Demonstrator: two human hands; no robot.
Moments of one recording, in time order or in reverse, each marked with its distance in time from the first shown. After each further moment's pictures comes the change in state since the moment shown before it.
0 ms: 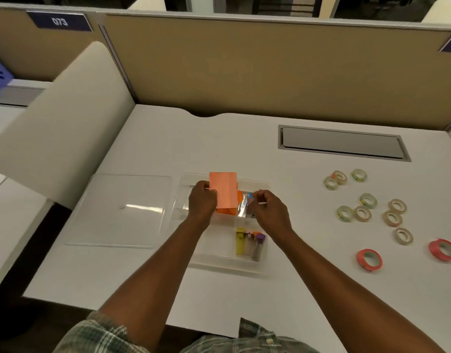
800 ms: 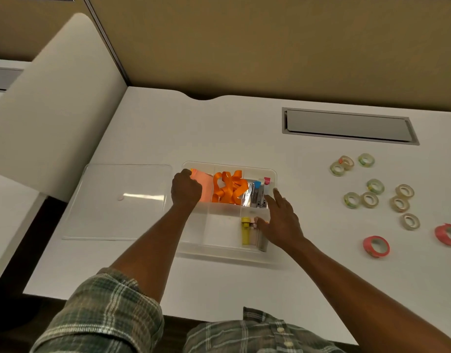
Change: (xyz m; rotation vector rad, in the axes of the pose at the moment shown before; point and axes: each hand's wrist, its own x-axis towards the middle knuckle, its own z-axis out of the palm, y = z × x) left_hand 0.059 -0.036 -0.027 0.456 0.104 0.126; right_hand -0.008 0.064 0.015 -0.612 -0.144 -0.048
